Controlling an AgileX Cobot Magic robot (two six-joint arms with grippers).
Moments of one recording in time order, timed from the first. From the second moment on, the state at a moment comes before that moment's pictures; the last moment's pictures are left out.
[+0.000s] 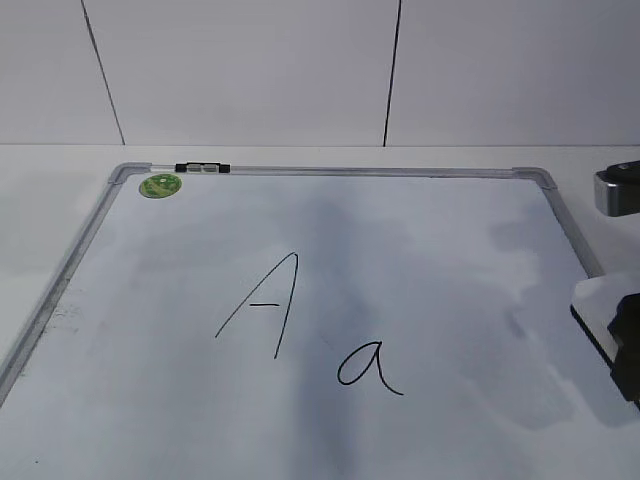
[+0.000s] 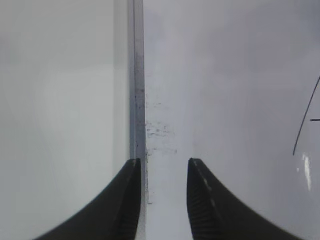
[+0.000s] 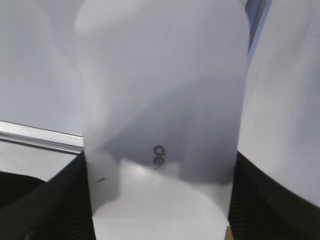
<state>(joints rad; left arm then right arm) -0.04 1.30 -0.86 -0.29 0.71 0.10 0.33 1.28 -0.90 -0.08 1.20 0.11</state>
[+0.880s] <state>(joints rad) -0.04 1.75 -1.19 -0.25 0.91 0.12 0.33 1.28 -0.90 -0.01 1.11 0.11</state>
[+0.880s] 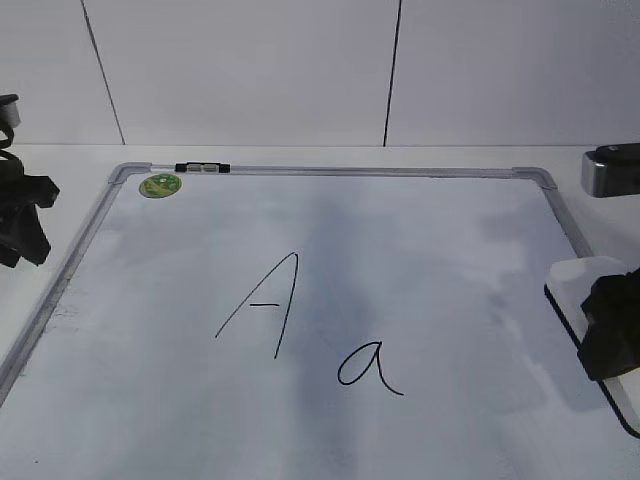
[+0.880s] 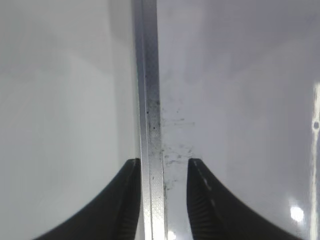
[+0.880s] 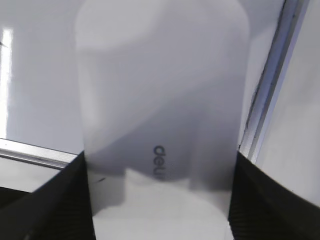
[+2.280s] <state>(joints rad) -0.04 1.96 -1.29 -0.16 0.97 0.05 0.33 1.28 -0.90 0.00 1.11 0.11</state>
